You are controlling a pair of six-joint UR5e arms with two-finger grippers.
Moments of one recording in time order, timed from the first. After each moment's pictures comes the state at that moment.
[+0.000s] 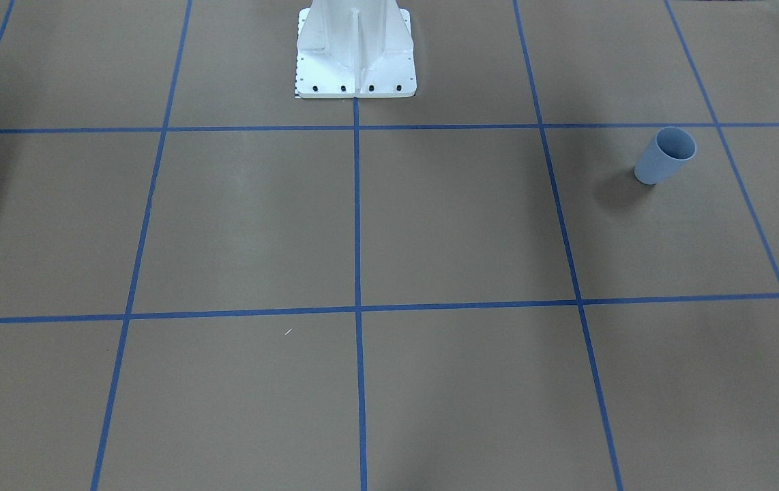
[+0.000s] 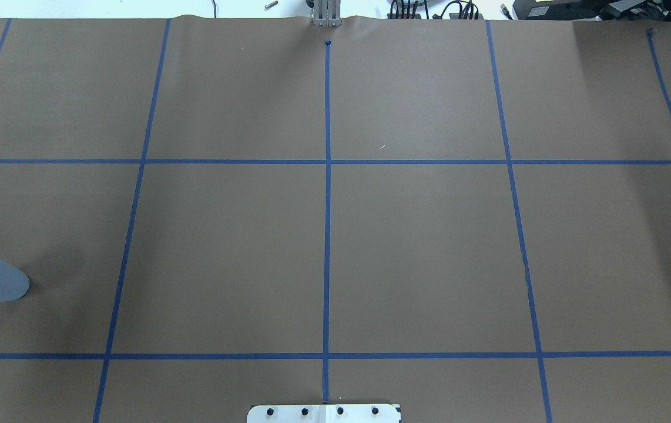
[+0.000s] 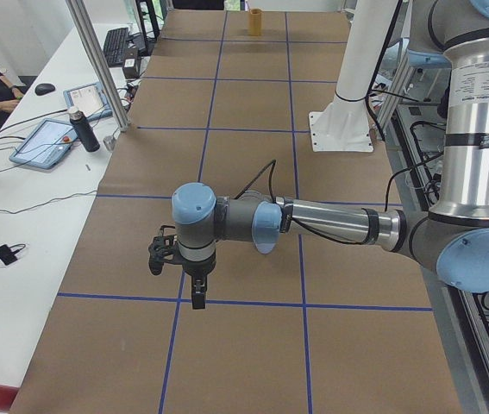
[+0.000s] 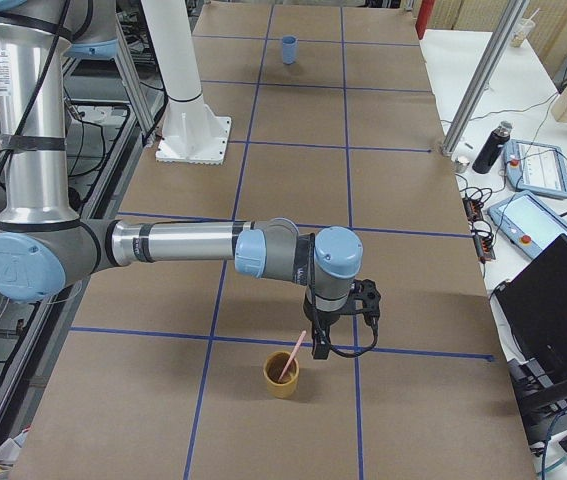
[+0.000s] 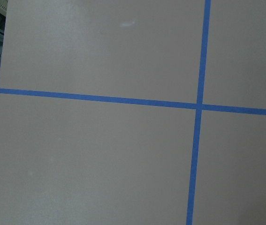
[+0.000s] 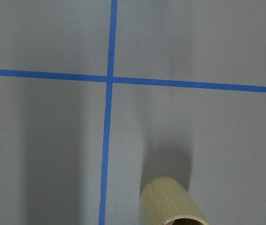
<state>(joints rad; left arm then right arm) -1.59 -1.56 -1.70 -1.52 -2.21 -0.12 1.62 -1.59 1.68 -1.73 2.28 -0.13</state>
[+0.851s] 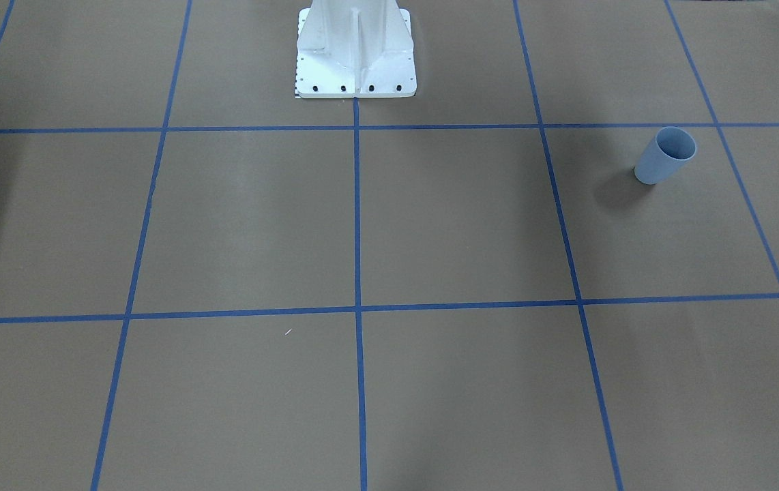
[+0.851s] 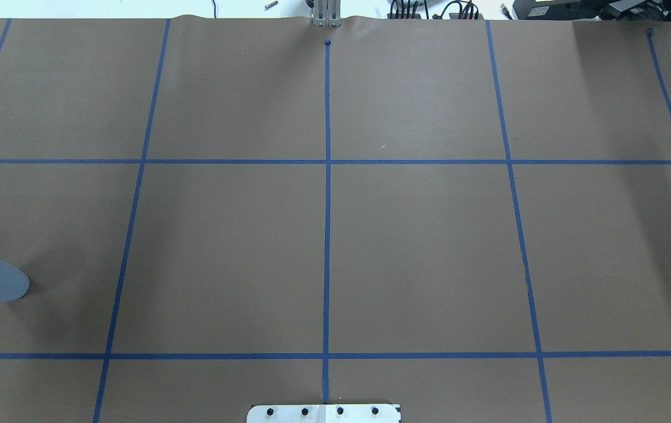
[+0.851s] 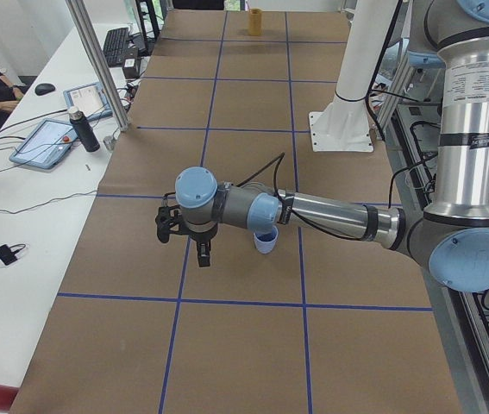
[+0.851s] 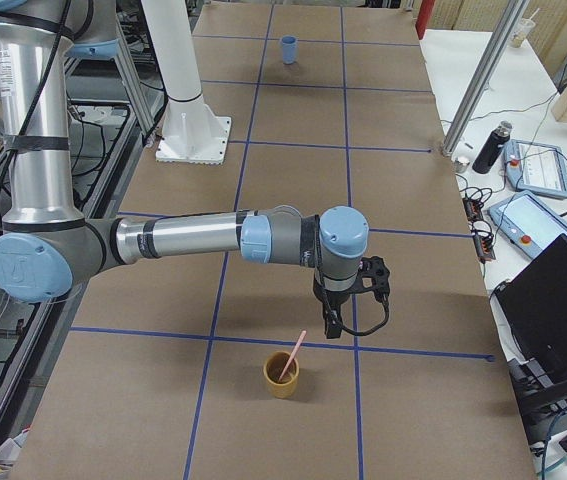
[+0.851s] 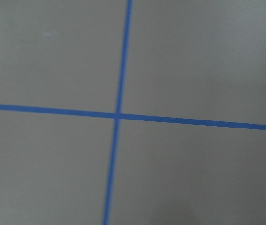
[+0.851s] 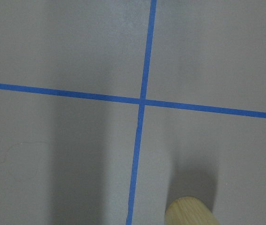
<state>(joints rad) -1.46 -1.52 -1.80 -1.65 -2.45 -0.37 1.61 -1.56 1.71 -1.72 2.34 -0.13</state>
